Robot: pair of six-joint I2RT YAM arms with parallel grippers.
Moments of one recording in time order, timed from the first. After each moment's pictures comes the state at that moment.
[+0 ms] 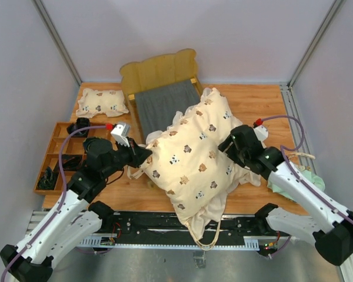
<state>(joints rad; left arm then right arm) -0.53 0.63 0.64 -0.27 0.17 -0.46 0.61 0.97 0.88 -0.73 0.36 1.10</state>
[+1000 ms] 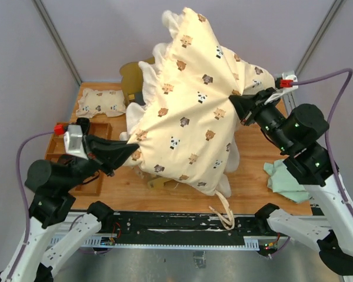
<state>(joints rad) -0.53 0.48 0.93 -0.17 0.41 -0.43 0.61 0.92 1.35 -0.37 0.10 0.25</state>
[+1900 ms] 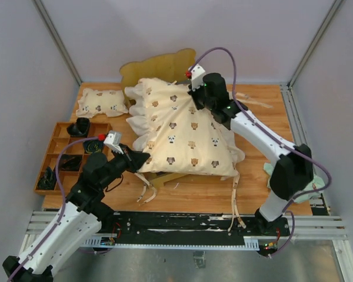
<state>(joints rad) -0.53 0.43 0.46 -0.15 0.14 -0.59 0.58 1.60 1.48 -0.20 0.09 -0.18</state>
